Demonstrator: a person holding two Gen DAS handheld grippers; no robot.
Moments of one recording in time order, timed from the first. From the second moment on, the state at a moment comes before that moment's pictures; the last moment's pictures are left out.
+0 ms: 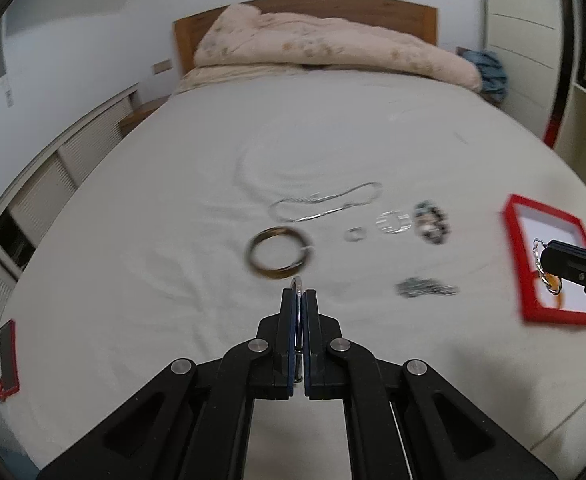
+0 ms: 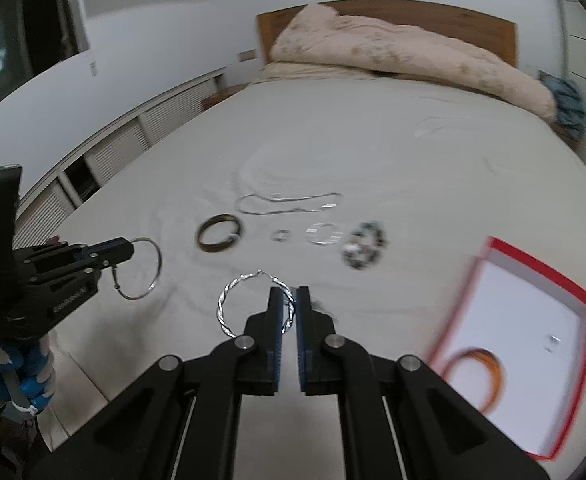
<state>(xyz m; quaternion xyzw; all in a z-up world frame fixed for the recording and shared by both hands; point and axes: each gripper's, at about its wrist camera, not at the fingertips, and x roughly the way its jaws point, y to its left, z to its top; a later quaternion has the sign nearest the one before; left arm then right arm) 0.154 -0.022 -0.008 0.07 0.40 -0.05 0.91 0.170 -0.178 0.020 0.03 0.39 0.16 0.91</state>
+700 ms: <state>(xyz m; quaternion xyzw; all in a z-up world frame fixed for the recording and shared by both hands) 0.215 -0.310 -0.023 0.10 0.40 -0.25 0.87 0.189 -0.394 -0.027 0.05 0.43 0.02 0.90</state>
